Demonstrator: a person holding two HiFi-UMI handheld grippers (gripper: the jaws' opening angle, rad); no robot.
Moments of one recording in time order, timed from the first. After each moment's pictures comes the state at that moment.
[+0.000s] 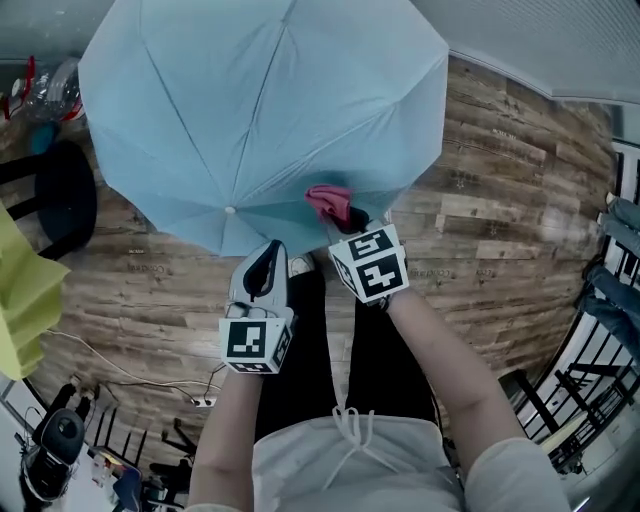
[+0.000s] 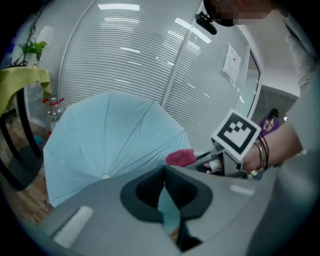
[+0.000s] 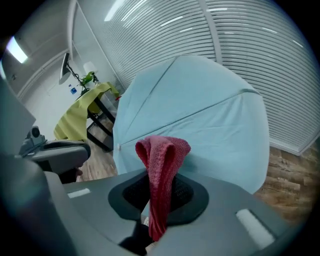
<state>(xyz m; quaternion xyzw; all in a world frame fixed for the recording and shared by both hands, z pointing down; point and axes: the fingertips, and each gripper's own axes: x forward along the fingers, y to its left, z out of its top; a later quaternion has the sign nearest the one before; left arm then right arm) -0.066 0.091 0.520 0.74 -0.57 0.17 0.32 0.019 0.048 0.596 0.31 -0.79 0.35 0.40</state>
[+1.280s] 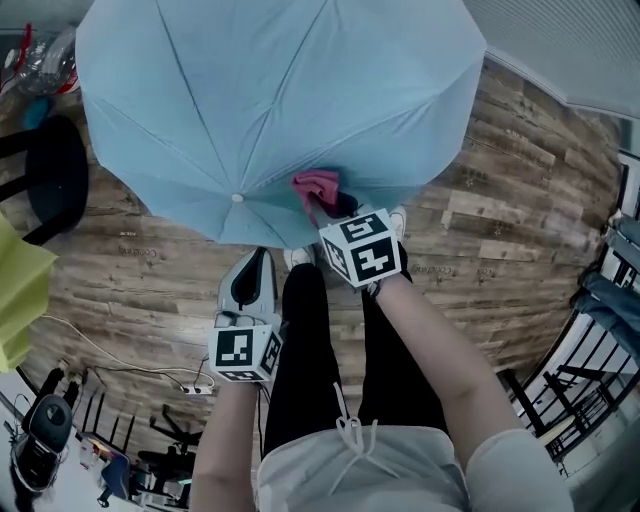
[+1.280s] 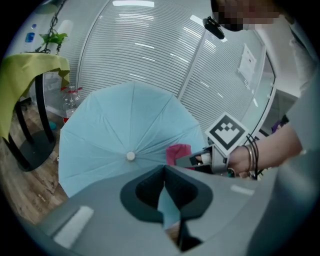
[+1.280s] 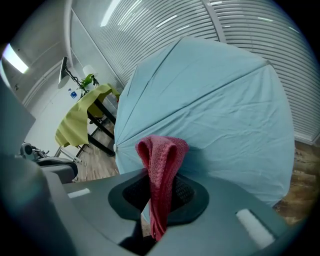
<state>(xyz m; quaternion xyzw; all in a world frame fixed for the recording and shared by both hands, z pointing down) -0.117 0.129 0.563 0.69 -0.60 0.17 0.36 -0.039 0.049 0.649 0.28 -0.80 0.38 0.37</state>
